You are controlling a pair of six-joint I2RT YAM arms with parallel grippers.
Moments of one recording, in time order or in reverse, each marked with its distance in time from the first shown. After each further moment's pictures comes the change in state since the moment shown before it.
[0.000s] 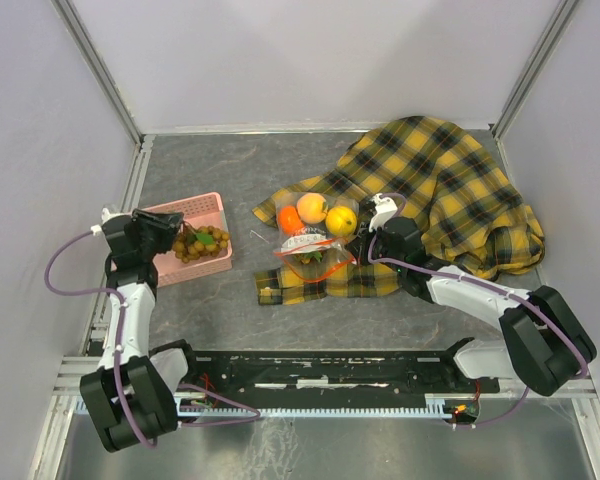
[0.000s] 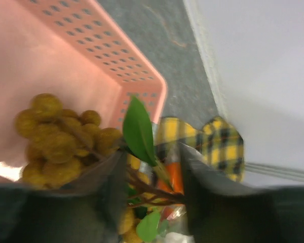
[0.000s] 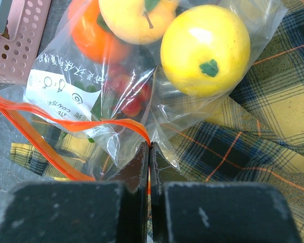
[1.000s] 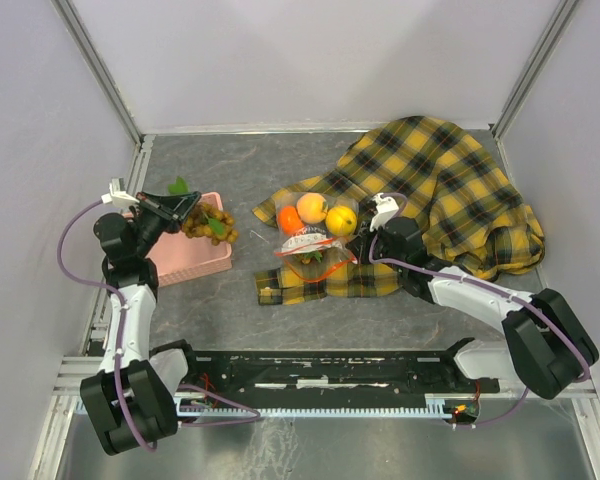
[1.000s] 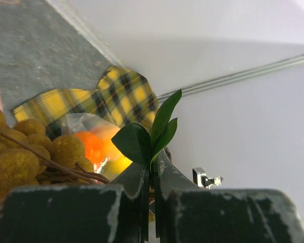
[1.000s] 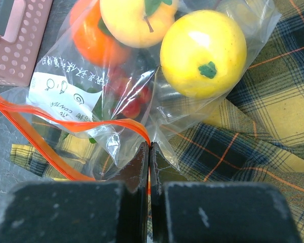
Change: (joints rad) left arm -0.014 -0.013 -0.005 0.418 0.449 -0.188; right arm 0.000 -0.022 0.000 -0.006 0.015 -0.008
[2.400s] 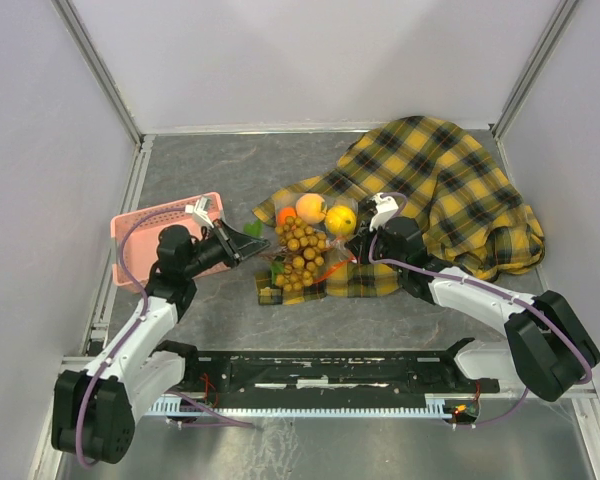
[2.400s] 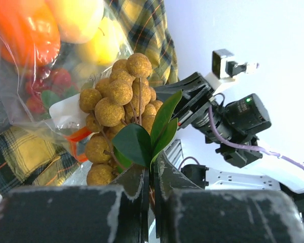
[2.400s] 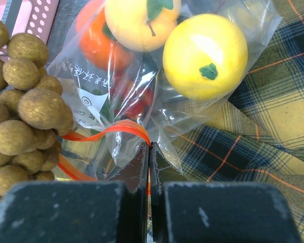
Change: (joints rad) left arm -0.522 -0.057 -0.135 -0.139 -0.063 0.149; right arm 0.008 -0.008 0.003 -0.002 0.005 -0.003
